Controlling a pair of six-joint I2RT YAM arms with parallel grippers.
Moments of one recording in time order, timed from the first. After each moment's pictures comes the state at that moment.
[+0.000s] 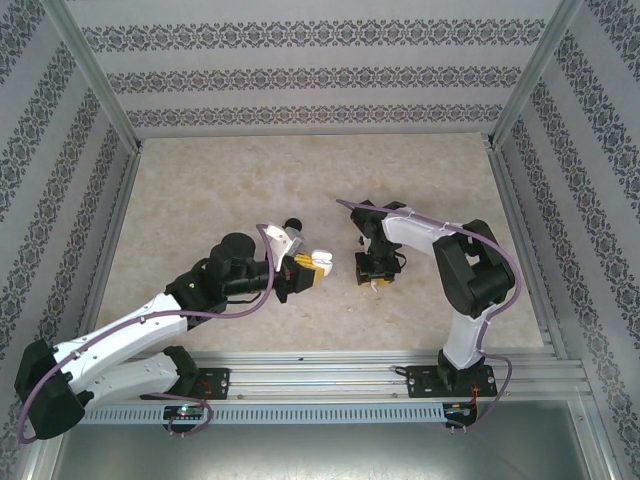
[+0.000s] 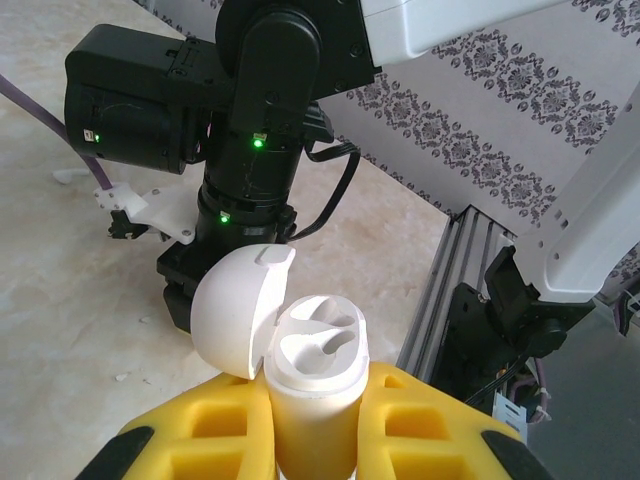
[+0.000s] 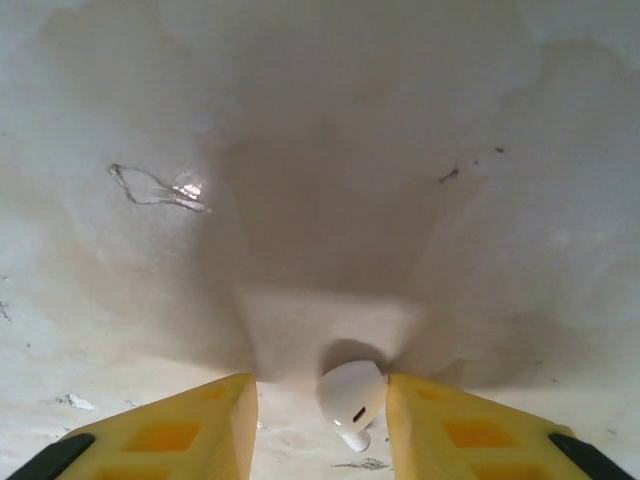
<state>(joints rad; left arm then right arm) -0.80 0.98 0.71 -0.06 0.37 -0.30 0.49 1.85 1.16 -0.98 -0.15 0.41</state>
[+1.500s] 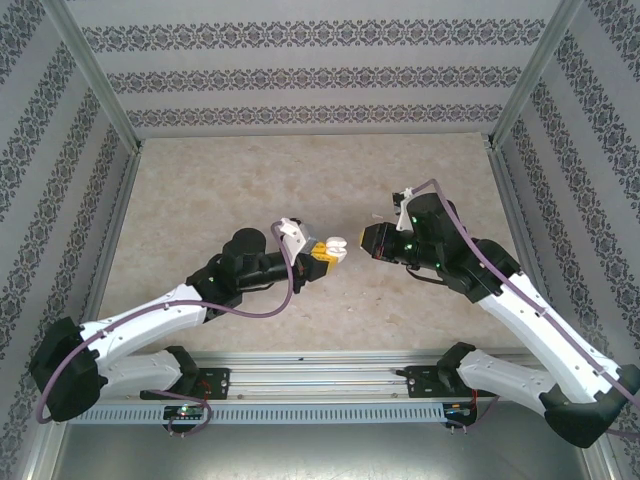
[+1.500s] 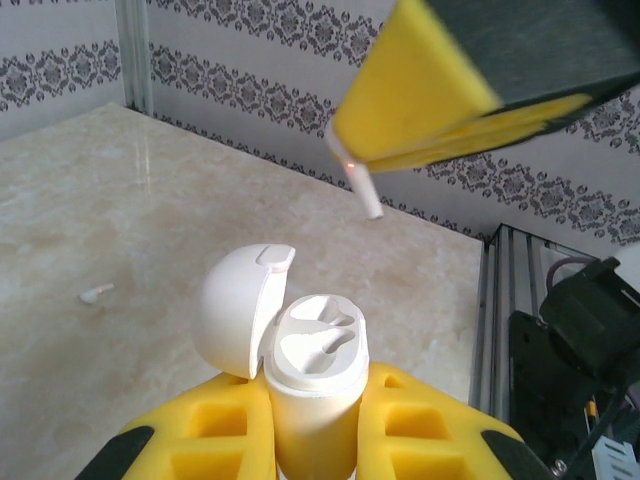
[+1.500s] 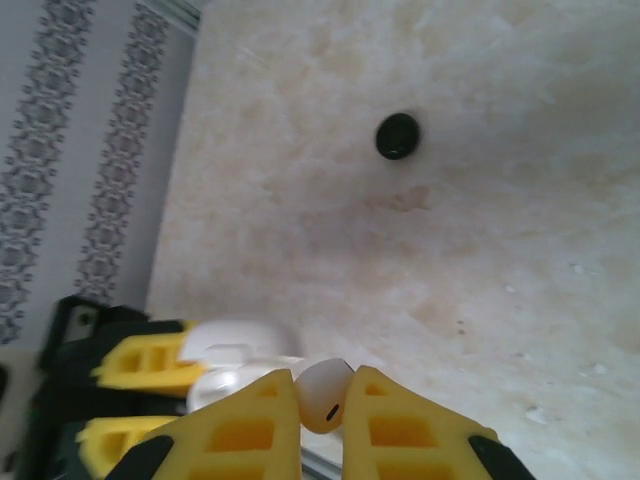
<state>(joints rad) -0.80 1.14 0.72 0.22 0.36 -0.10 0.68 0.97 1.14 -0.77 -0.14 0.84</state>
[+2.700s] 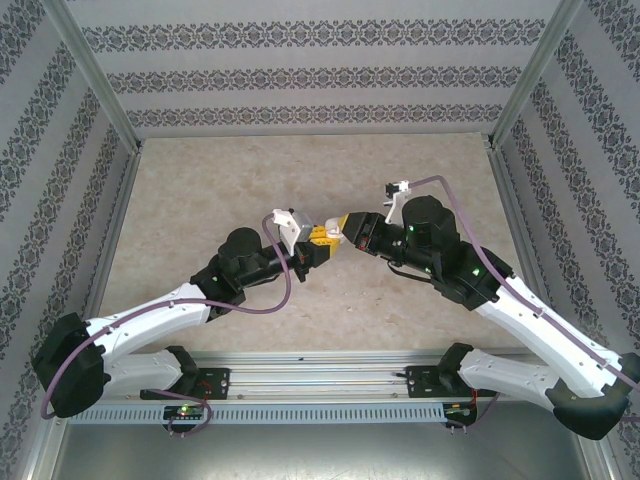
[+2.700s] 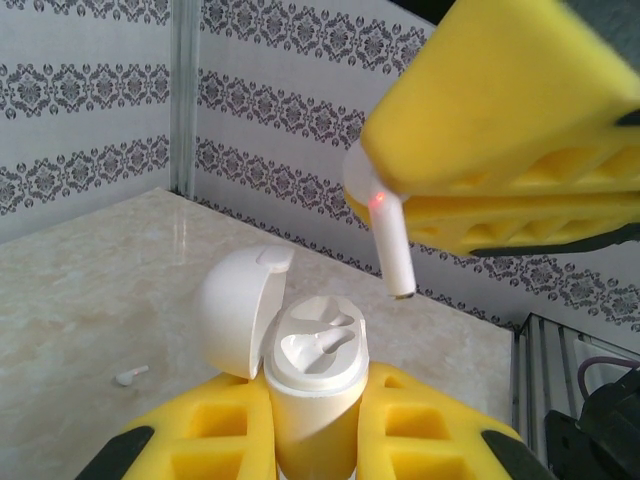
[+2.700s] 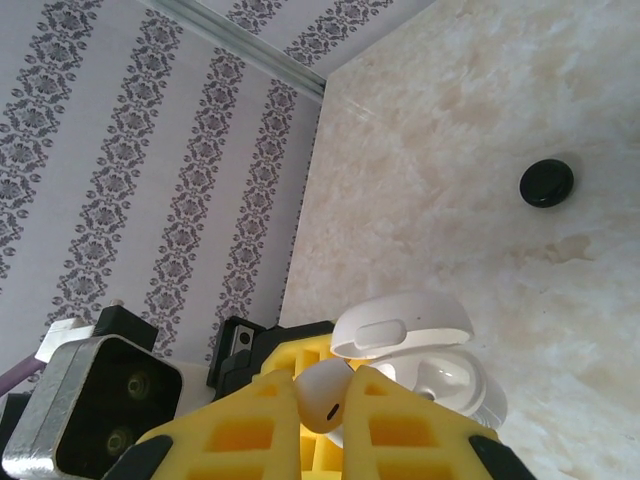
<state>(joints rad) -0.80 1.16 0.70 0.44 0.27 -0.16 0.80 0.98 1.12 -0.50 -0.07 1.03</state>
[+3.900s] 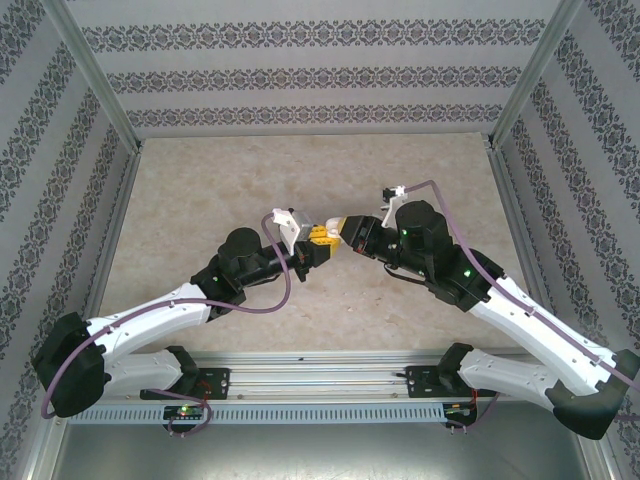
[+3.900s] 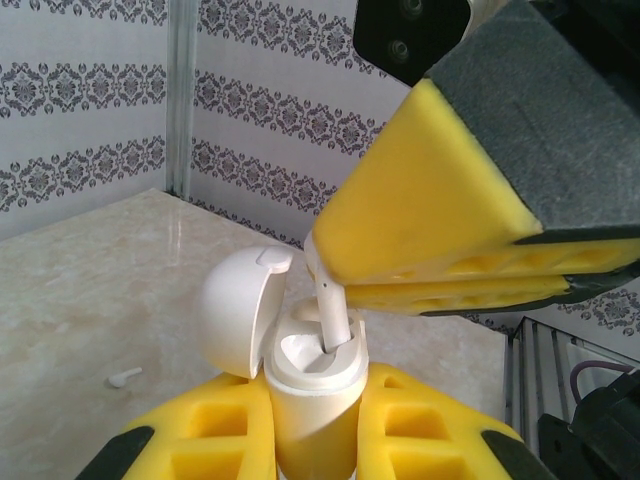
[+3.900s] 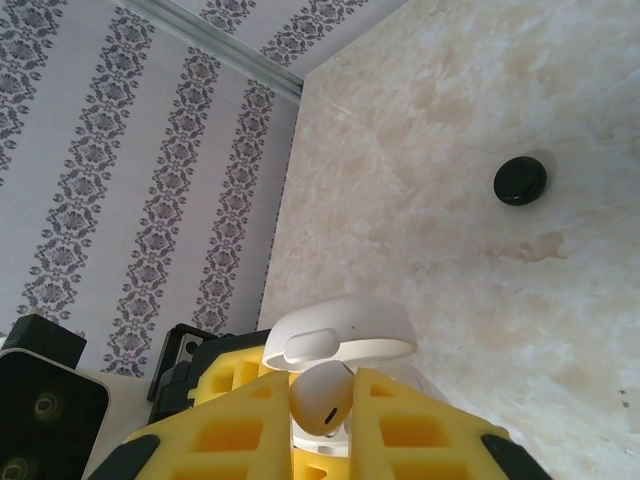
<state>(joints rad) -0.80 1.16 0.70 0.45 0.27 -0.17 0.80 0.98 1.05 -0.46 -0.05 1.02</state>
